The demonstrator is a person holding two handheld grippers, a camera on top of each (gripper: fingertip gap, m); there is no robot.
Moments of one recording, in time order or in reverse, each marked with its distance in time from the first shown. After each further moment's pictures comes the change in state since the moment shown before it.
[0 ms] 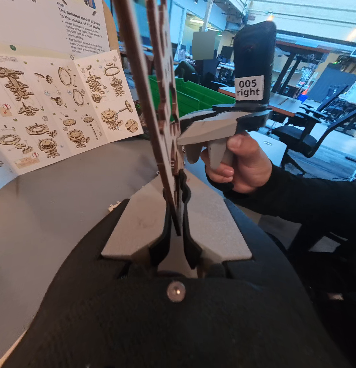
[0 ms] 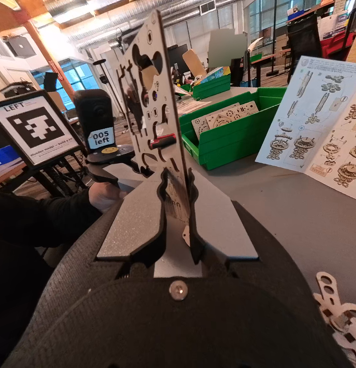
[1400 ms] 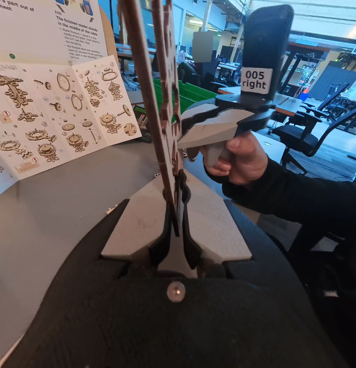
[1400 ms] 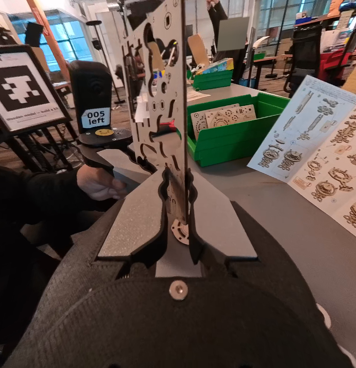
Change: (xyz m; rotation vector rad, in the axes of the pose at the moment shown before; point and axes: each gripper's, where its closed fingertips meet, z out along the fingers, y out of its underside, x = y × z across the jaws) left arm 0.006 -0.005 0.000 0.005 0.000 0.013; right arm -0.004 -0.002 -0.004 -0.071 0.009 -0.165
